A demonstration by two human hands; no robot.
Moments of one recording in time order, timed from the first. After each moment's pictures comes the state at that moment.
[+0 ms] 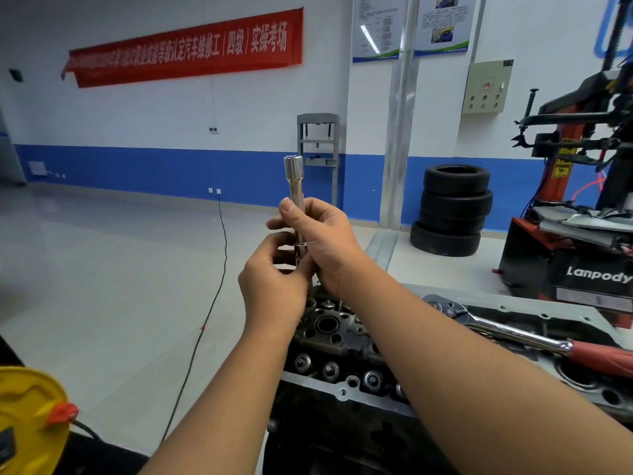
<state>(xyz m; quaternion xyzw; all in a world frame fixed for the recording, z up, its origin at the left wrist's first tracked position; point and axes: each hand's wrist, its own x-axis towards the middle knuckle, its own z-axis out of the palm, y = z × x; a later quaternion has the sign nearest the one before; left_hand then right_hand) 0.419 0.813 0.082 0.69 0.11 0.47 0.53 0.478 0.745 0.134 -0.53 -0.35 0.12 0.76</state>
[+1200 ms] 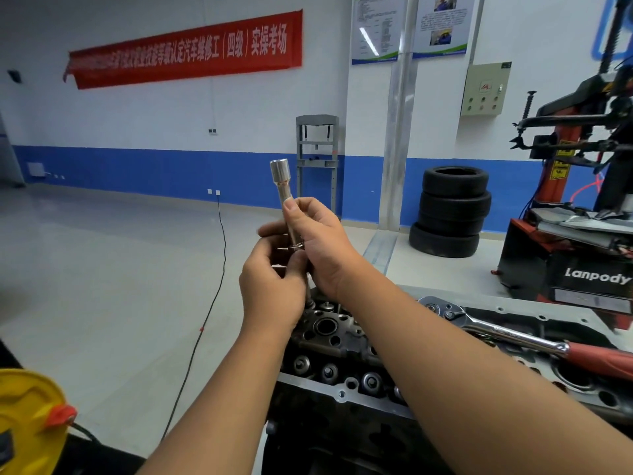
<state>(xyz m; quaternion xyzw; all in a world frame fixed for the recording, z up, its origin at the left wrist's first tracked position) 0.426 0.817 0.080 0.68 0.09 0.47 0.55 0.469 0.746 0.139 -0.53 -0.35 0.16 0.76</state>
